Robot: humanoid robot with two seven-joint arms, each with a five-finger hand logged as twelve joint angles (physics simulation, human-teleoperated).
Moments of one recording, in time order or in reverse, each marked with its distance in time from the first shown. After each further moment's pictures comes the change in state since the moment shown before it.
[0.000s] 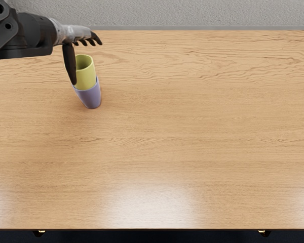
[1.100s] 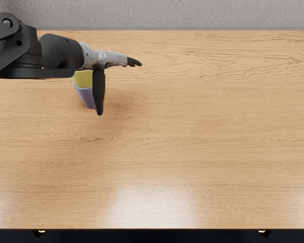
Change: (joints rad) left arm 0.025 0.007 -0.007 -0.231 -0.195 -0.023 0.000; right arm 0.000 0.000 0.000 0.000 0.000 0.000 0.000
